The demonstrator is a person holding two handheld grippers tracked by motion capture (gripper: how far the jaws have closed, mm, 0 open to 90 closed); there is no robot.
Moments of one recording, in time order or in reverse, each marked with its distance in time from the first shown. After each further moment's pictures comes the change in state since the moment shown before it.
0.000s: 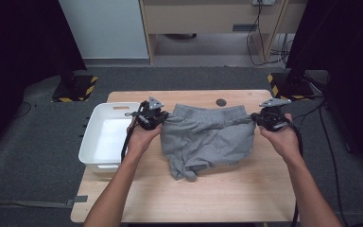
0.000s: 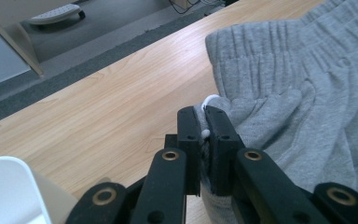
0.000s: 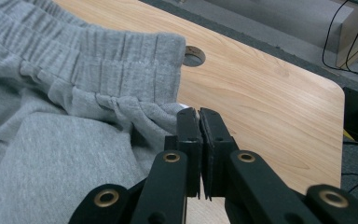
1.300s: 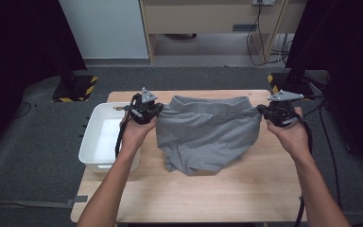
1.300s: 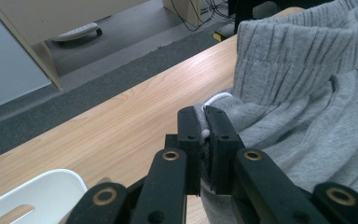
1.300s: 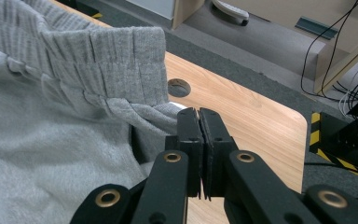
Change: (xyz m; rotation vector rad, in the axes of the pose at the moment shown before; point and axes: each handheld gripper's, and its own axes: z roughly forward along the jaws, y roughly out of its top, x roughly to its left) left arm 0.010 0.023 -0.030 -0.054 0.047 -0.006; right arm -0.003 0.022 -0.038 -0.094 -0.038 -0.033
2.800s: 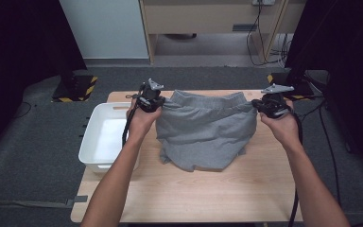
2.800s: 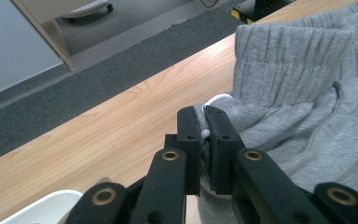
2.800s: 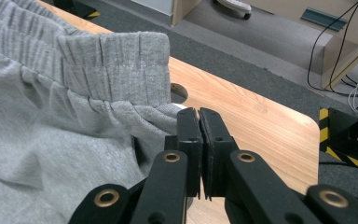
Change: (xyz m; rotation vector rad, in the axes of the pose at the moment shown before) left arm 0.013 0.021 0.044 0.109 0.056 -0.008; right arm -0.013 0.008 0.043 0.019 0.009 0.026
